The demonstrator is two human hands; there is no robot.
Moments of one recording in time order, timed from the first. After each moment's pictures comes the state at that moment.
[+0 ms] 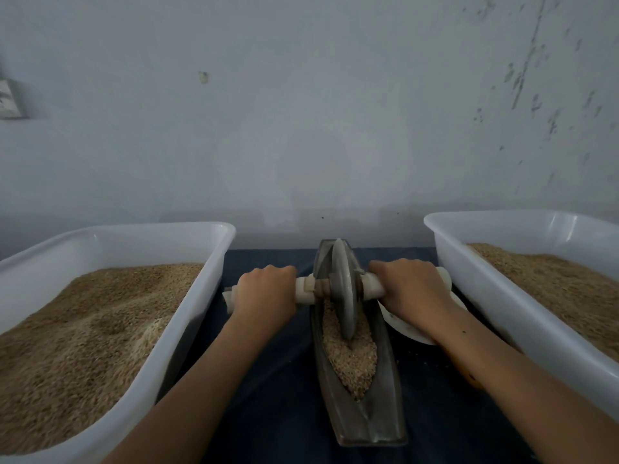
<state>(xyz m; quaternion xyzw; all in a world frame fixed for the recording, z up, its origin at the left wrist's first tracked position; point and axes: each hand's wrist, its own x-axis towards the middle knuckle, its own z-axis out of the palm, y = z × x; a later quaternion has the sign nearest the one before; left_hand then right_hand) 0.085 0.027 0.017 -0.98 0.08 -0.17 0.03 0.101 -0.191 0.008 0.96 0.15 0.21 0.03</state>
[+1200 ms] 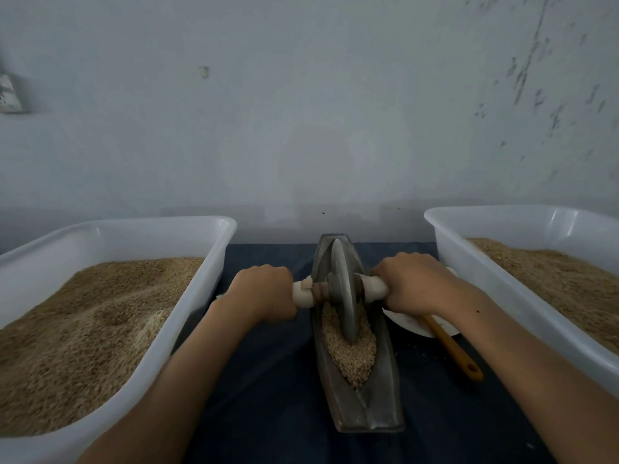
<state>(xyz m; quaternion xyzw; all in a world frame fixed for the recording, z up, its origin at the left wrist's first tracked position) 0.091 0.036 0.024 -0.99 0.11 -0.01 0.03 0.091 -0.190 0.032 0.98 0.17 0.05 0.05</state>
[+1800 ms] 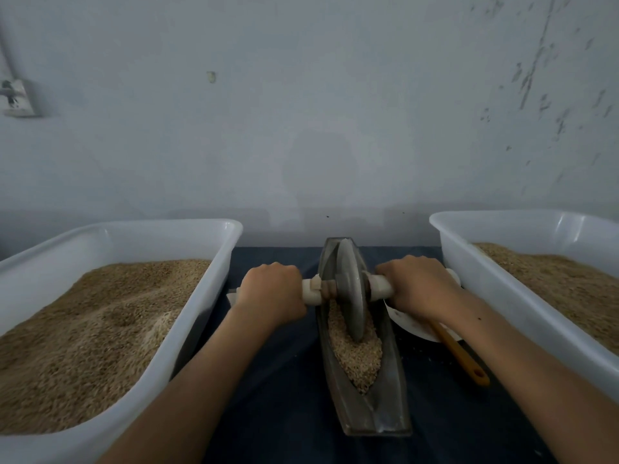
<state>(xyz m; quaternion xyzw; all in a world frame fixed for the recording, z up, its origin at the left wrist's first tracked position) 0.089 0.032 0.018 -0.99 0.11 -0.12 0.05 0.094 -0.191 0.024 0.98 0.16 0.11 0.04</state>
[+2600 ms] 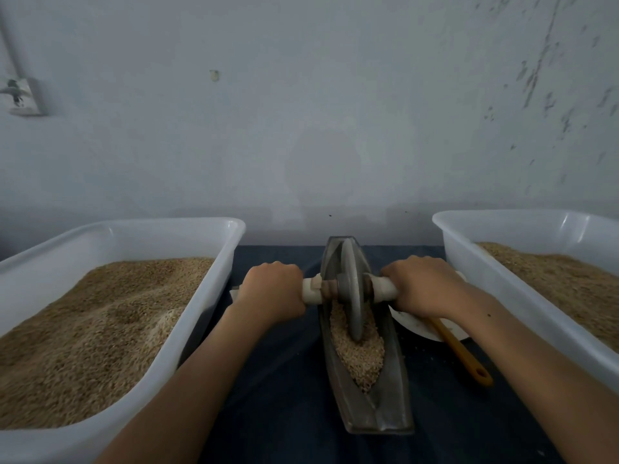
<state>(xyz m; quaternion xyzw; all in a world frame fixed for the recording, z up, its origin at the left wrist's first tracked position) 0.092 0.038 0.018 -0.99 0.13 -0.10 0.03 0.092 -0.193 0.029 0.98 0.17 0.08 0.04</state>
